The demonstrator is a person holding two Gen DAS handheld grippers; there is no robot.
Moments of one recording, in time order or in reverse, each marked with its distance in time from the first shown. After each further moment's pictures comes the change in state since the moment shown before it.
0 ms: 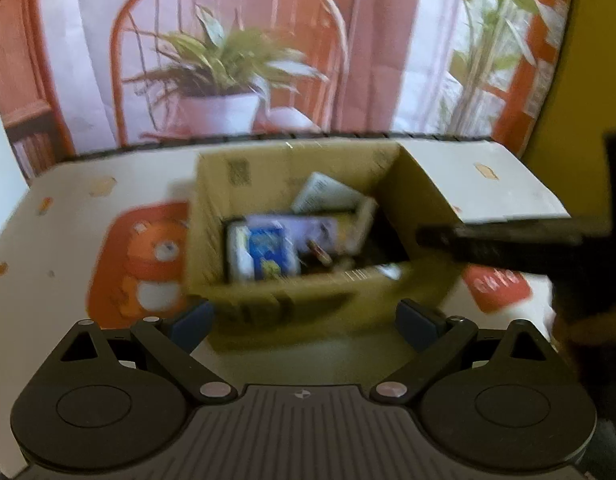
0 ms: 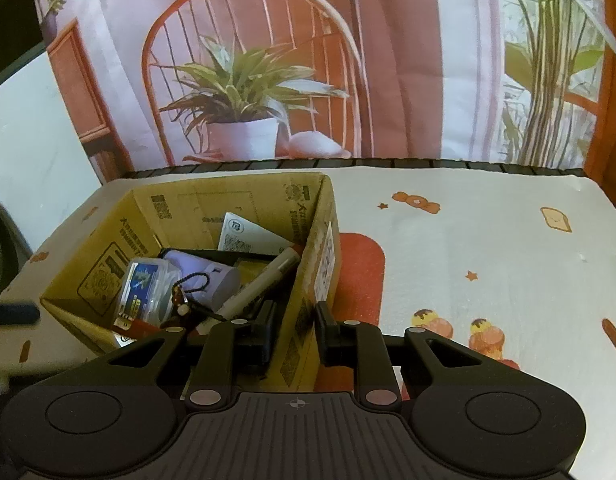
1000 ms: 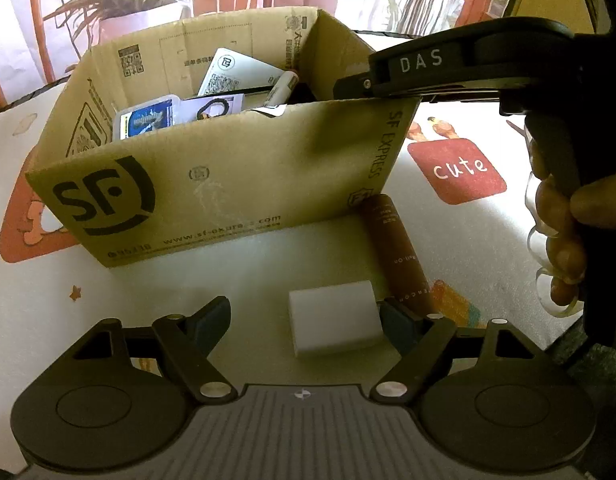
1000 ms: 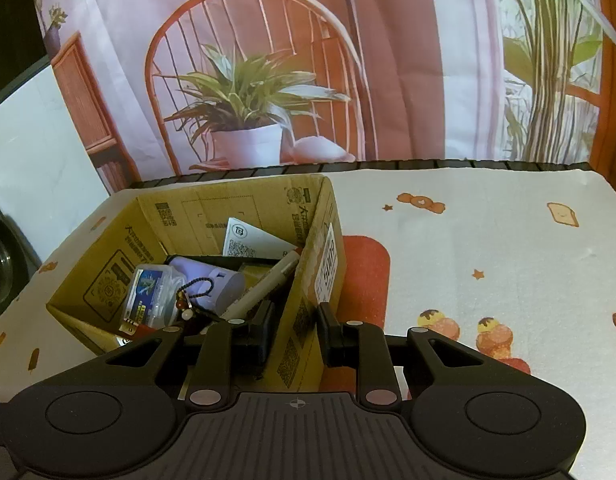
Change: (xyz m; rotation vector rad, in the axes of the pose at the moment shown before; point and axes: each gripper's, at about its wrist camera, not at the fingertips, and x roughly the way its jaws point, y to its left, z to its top) left arm 0.058 -0.040 -0.045 0.081 0.217 -0.088; right arm 0.000 -0.006 -0.004 0.028 -0.028 0.035
